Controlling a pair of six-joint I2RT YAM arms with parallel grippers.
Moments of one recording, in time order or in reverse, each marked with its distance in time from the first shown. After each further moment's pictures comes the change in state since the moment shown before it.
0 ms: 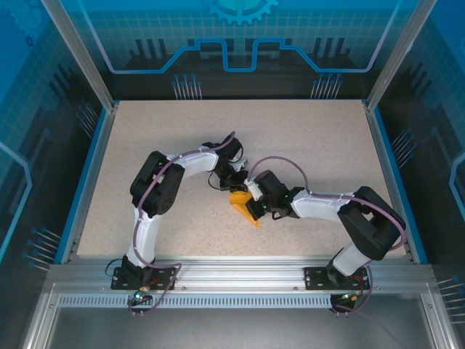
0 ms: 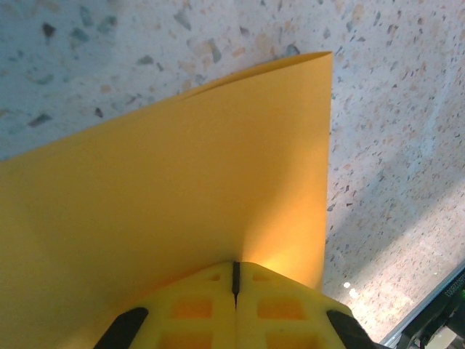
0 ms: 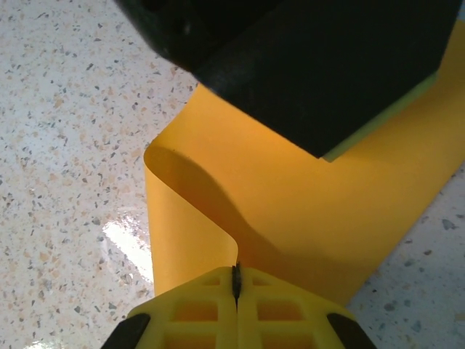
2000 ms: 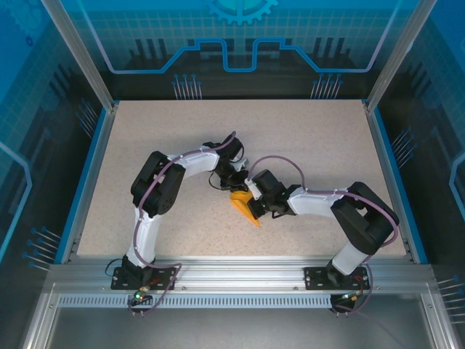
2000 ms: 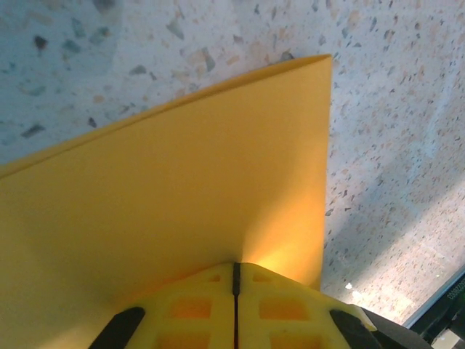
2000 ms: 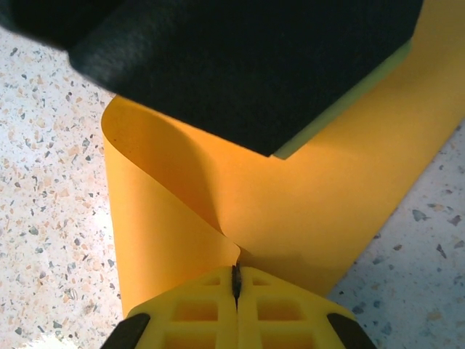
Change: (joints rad) left arm -0.005 0.005 0.012 -0.007 -0.008 0.000; right arm -0.008 0.061 0.036 -0.043 0.047 0.010
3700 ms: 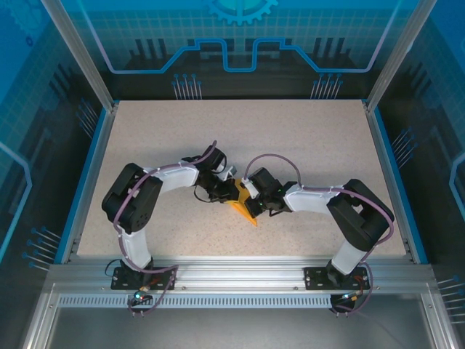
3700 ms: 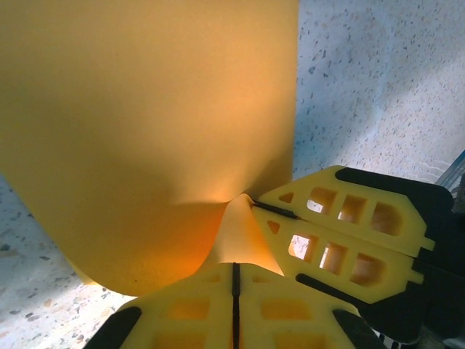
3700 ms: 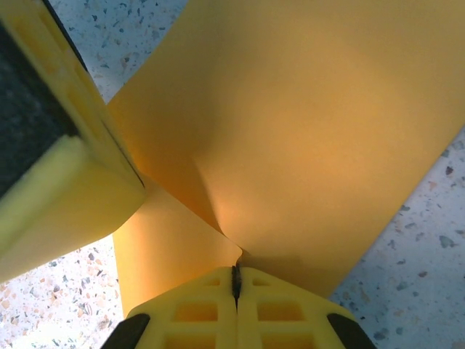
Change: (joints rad) left arm 0.038 -0.284 -0.403 0.242 0.123 -0.082; right arm 0.009 0.039 0.059 -0.050 -0.016 -0.004
